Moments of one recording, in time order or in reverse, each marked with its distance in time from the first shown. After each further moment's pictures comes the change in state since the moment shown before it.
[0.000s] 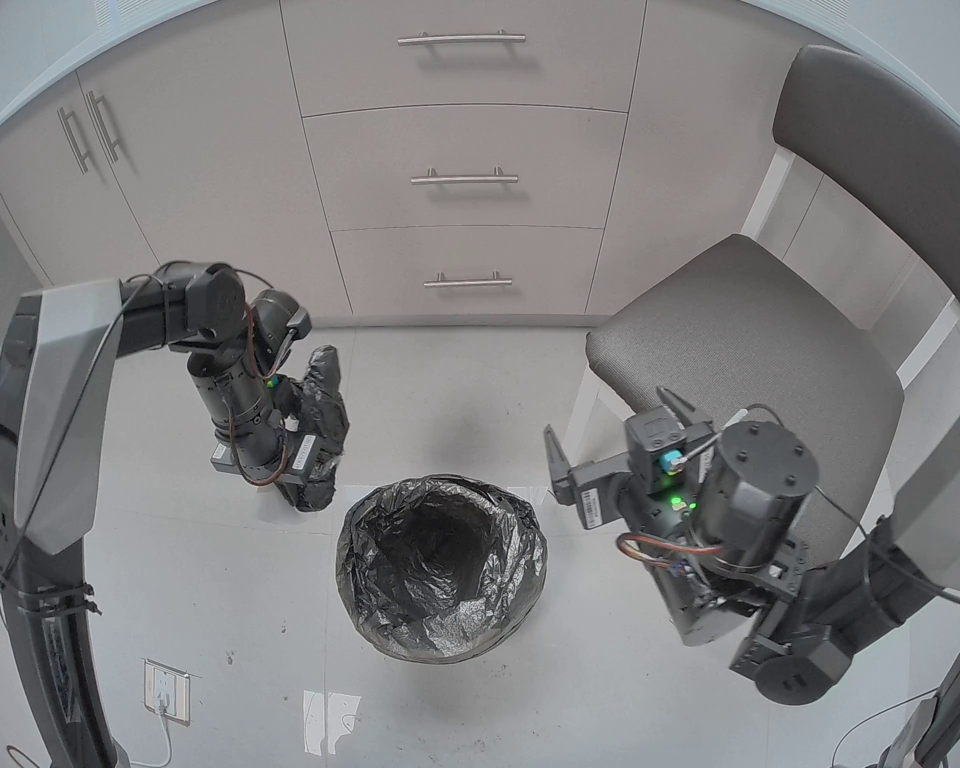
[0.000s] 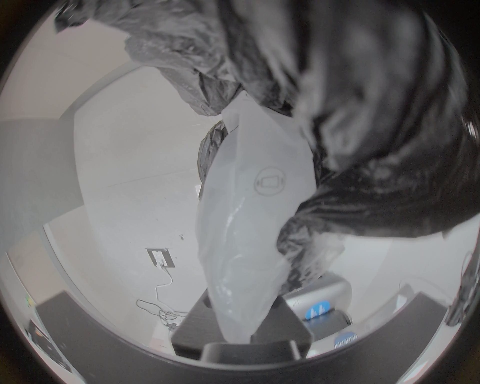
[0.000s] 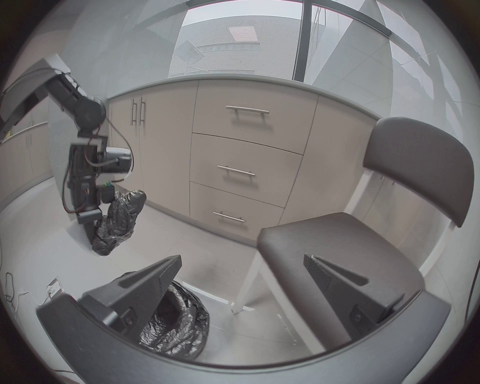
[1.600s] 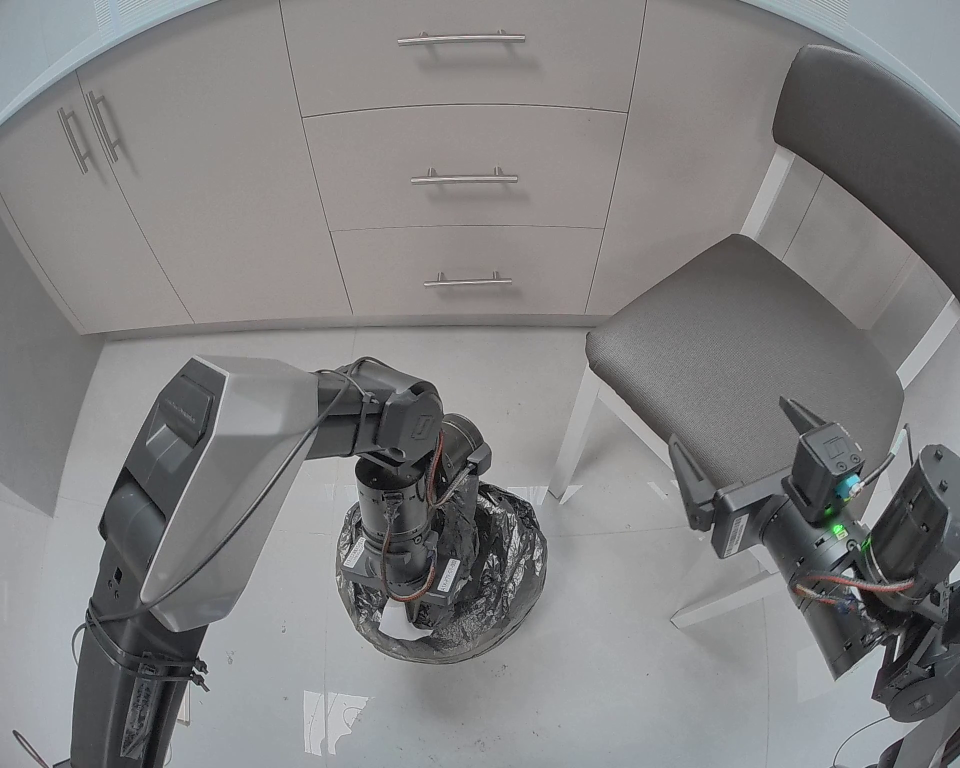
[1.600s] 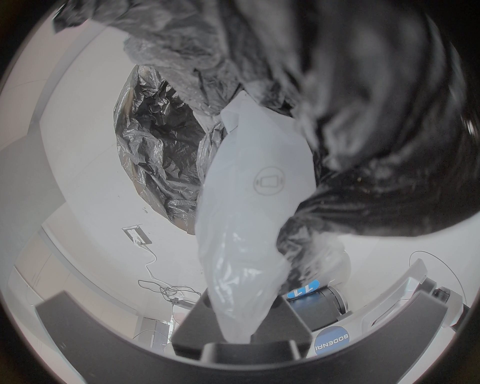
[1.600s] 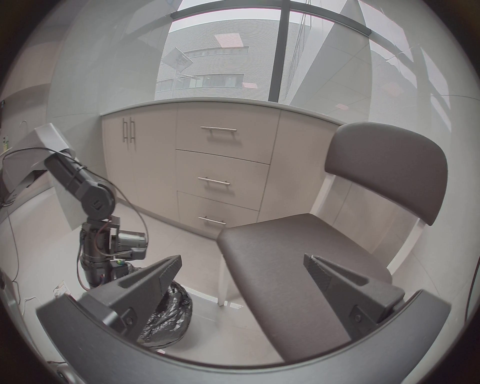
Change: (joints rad) left arm -0.351 0.219 0.000 0.051 -0.008 -0.217; right arm -0.001 -0.357 0.331 -0.012 -0.025 0.023
